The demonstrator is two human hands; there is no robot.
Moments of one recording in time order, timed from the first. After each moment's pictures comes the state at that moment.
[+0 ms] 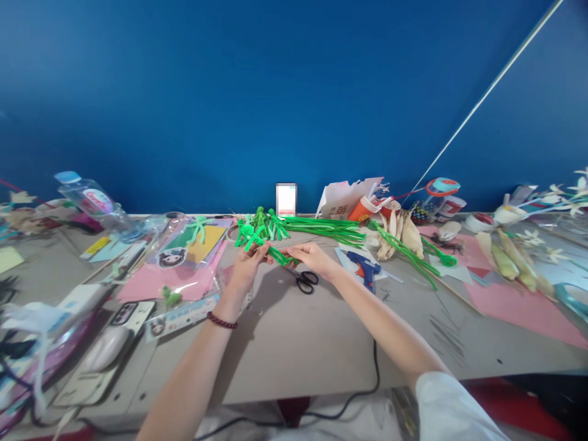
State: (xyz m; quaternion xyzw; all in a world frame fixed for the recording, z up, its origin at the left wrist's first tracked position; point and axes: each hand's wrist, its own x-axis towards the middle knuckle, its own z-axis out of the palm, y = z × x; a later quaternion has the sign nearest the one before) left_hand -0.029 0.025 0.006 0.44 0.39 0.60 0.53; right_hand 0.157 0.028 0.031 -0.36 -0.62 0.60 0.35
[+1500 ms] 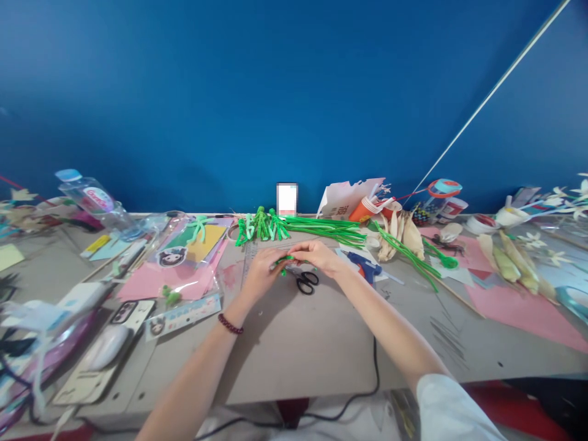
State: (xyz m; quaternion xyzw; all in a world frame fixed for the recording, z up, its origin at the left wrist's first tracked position) left_hand -0.015 0.015 0.001 0.82 0.36 0.44 0.09; right_hand 0.167 0.035 0.033 -0.39 -0.55 0.65 0.35
